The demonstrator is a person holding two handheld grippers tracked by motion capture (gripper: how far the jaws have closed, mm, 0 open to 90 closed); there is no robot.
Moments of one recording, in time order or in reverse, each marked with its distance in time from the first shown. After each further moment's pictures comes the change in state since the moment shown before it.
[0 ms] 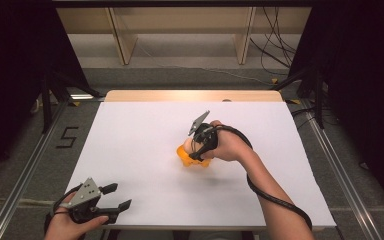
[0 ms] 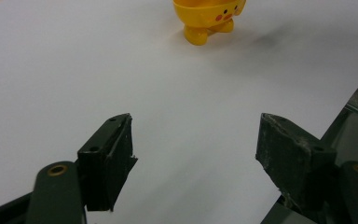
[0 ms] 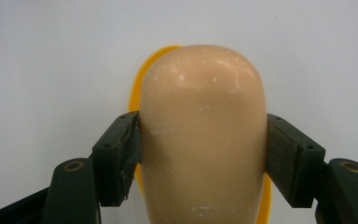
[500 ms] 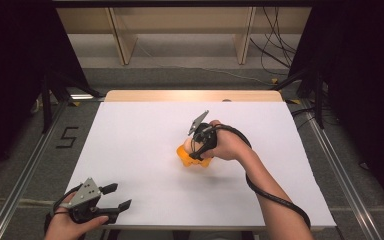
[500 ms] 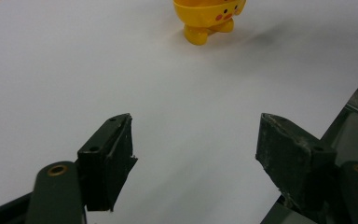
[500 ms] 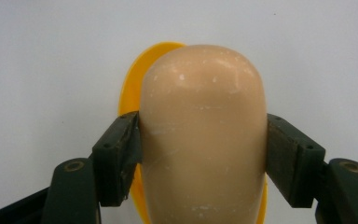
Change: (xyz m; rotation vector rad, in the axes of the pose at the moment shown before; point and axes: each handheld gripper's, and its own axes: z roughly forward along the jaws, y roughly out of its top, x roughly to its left) left arm 0.000 0.000 0.001 -0.008 0.005 -0.001; right arm -0.003 0.000 0.005 0.016 0.005 0.003
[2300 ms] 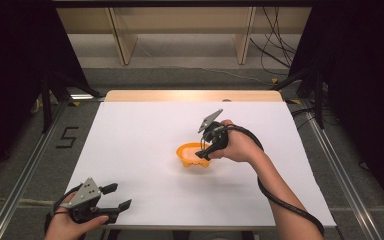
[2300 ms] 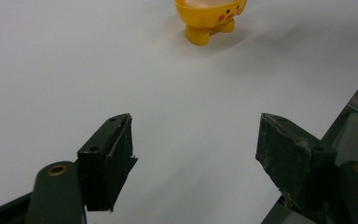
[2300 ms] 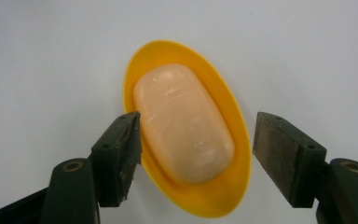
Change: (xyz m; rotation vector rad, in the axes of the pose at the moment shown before) left arm 0.000 0.000 0.000 0.010 0.001 -0.006; right arm 0.004 -0.019 -0.031 -0.066 -0.034 0.093
